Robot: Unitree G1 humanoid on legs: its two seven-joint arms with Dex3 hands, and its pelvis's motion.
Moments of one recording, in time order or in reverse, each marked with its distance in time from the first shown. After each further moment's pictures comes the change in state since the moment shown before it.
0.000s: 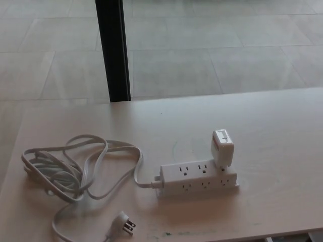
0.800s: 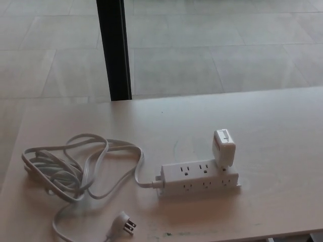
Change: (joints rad) left_arm -0.003 0.003 0.023 0.029 -0.014 -0.036 0.002; right_arm -0.375 -0.112 0.042 -0.597 0.073 0.152 -0.028
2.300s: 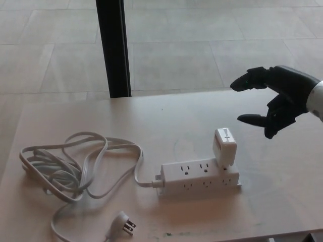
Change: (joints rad) left_arm -0.010 0.005 0.006 -0.004 -0.004 -0.011 -0.004; right_arm -0.678 0.052 1.095 -0.121 -0.349 0.322 0.424
